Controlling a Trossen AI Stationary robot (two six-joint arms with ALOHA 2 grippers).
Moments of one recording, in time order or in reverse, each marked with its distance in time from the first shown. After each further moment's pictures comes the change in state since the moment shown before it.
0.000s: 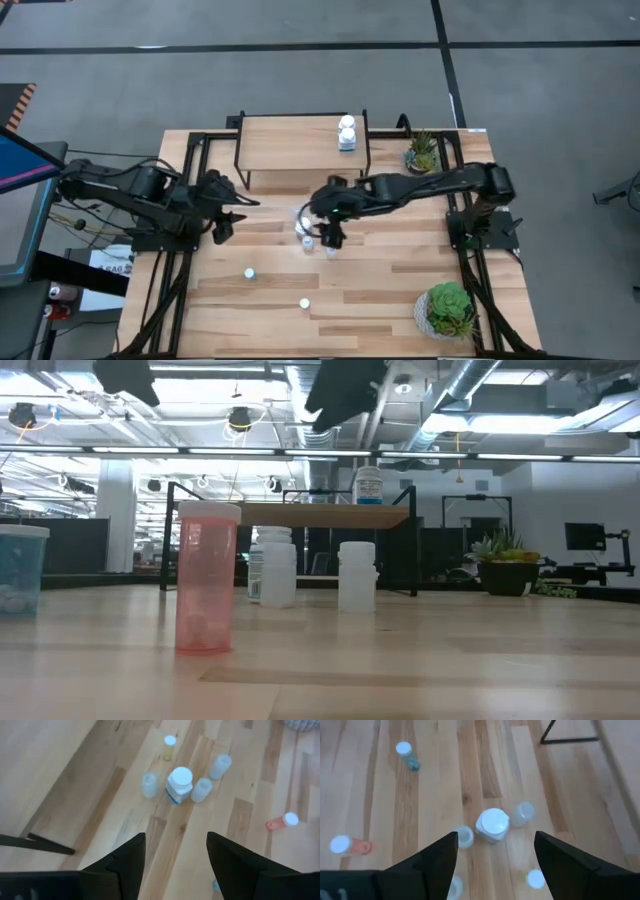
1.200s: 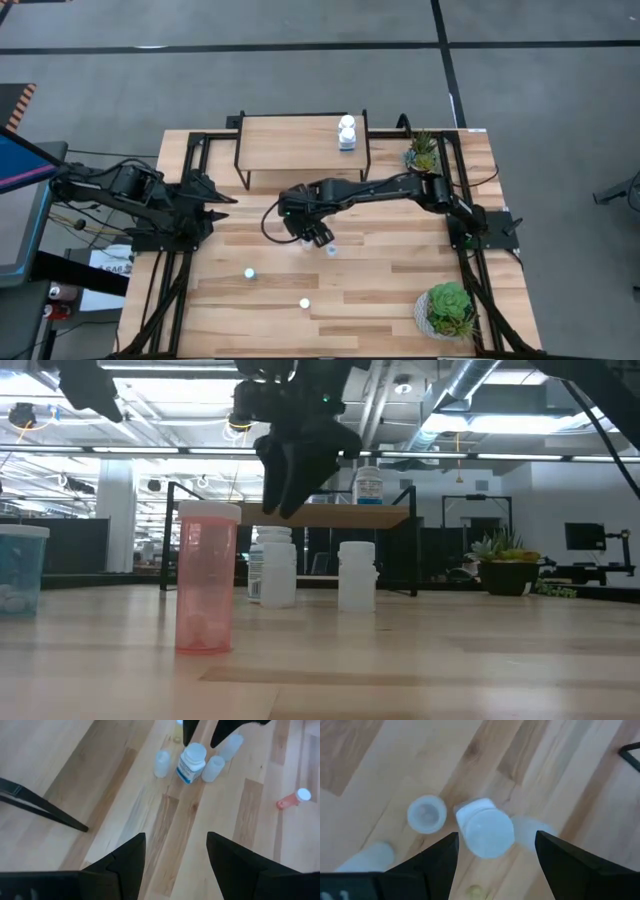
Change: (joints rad) left arm -0.002 -0.218 -0.127 -0.087 0.010 0.003; right arm -0.071 0.456 0.427 -0.274 -0.089 -0.693
